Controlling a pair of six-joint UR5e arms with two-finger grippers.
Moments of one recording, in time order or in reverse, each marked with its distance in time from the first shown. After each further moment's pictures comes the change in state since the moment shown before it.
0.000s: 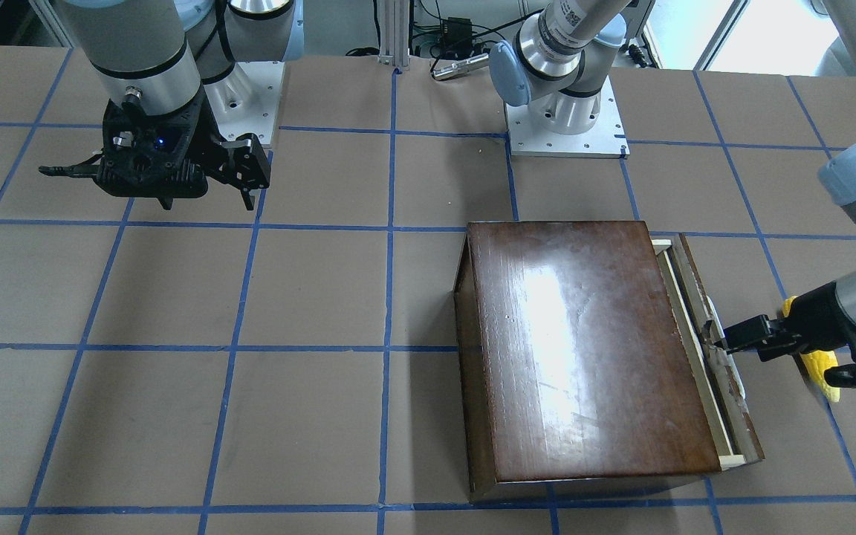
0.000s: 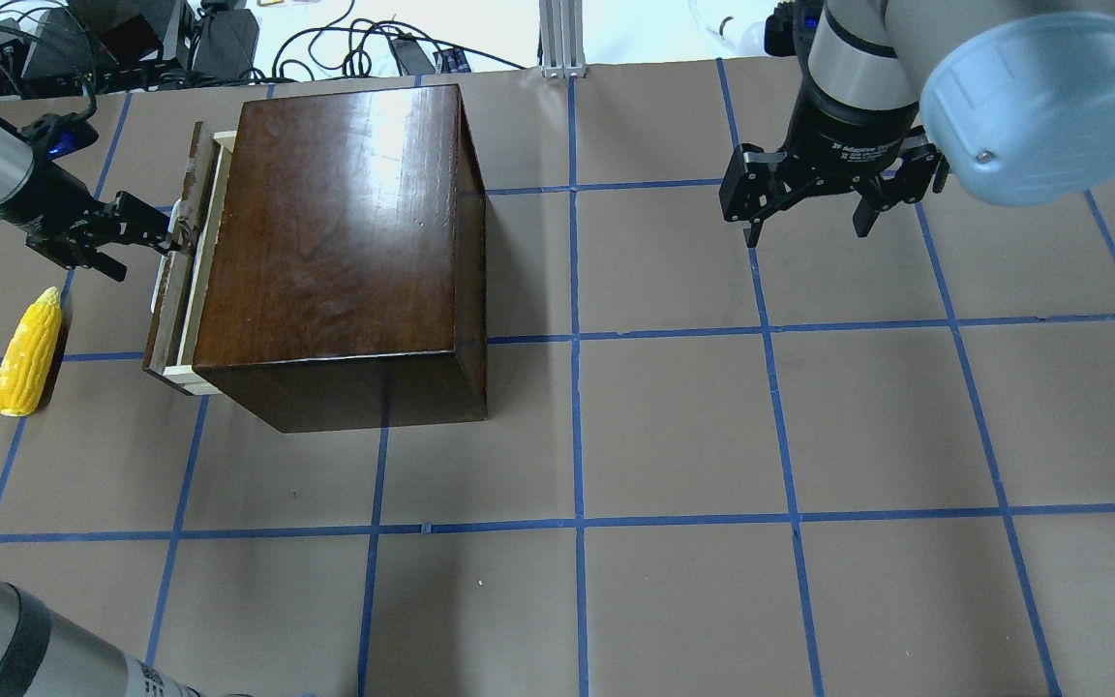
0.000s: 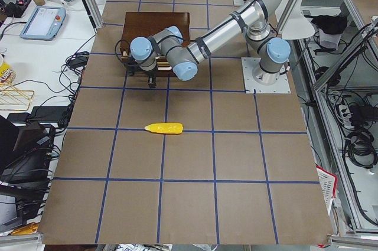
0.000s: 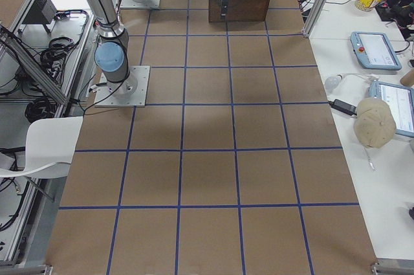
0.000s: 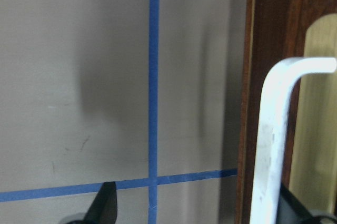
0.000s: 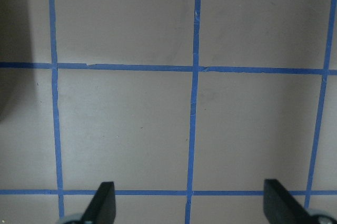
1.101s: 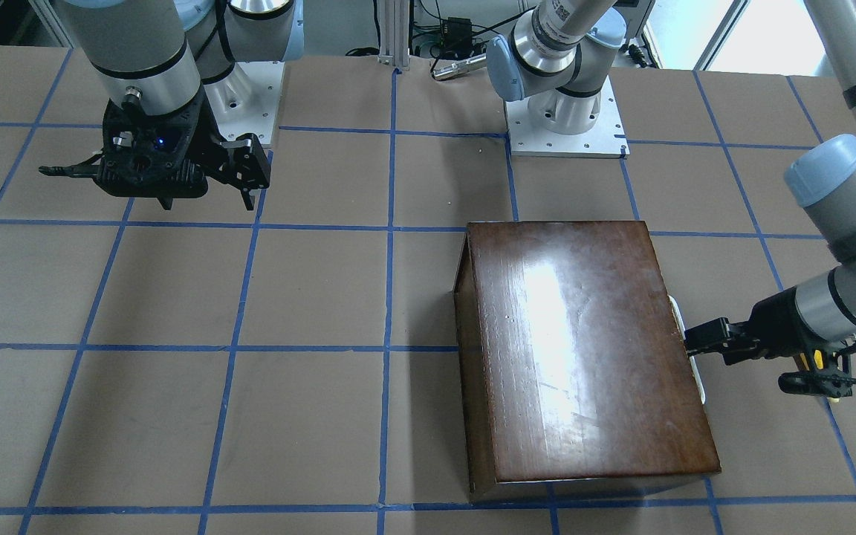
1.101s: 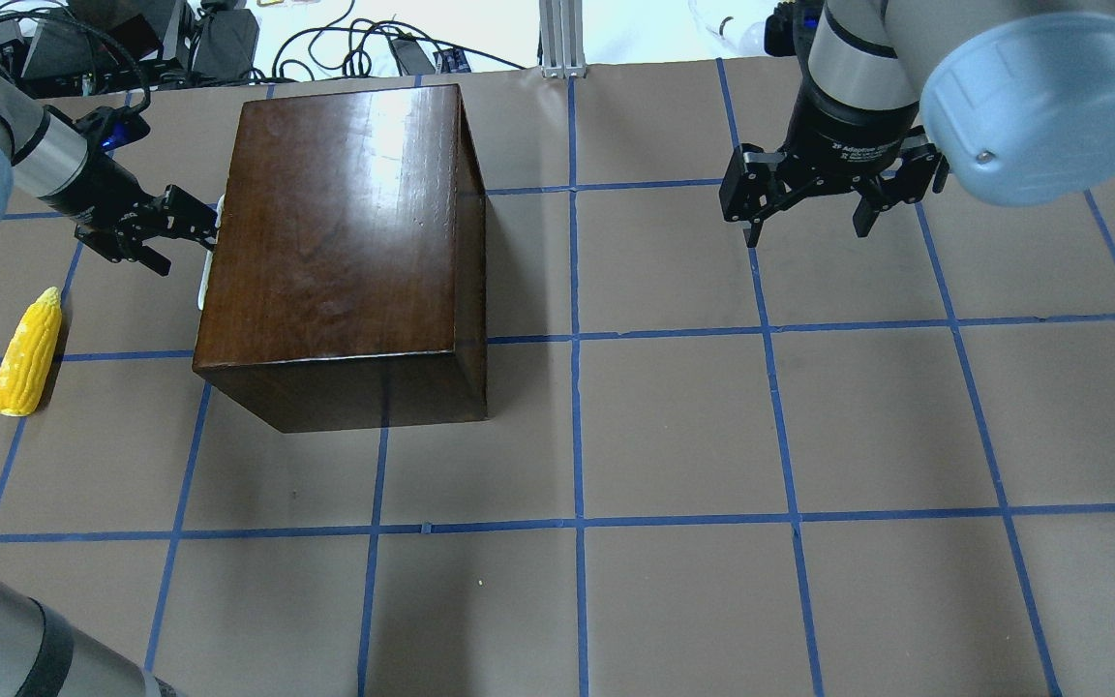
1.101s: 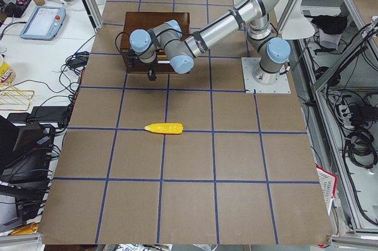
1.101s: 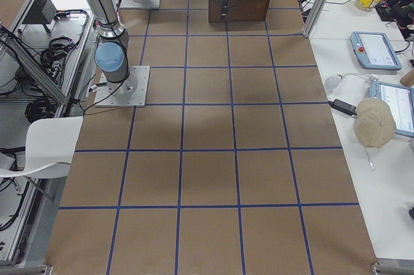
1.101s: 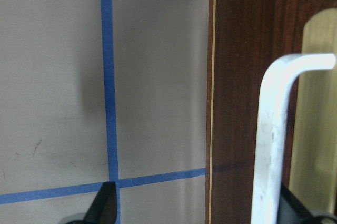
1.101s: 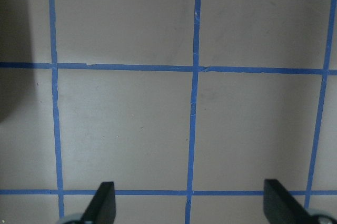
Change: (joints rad) left arm -0.086 0.007 -0.009 -0.004 -0.005 -0.051; right arm 0.000 0.000 0.000 0.000 0.000 0.000
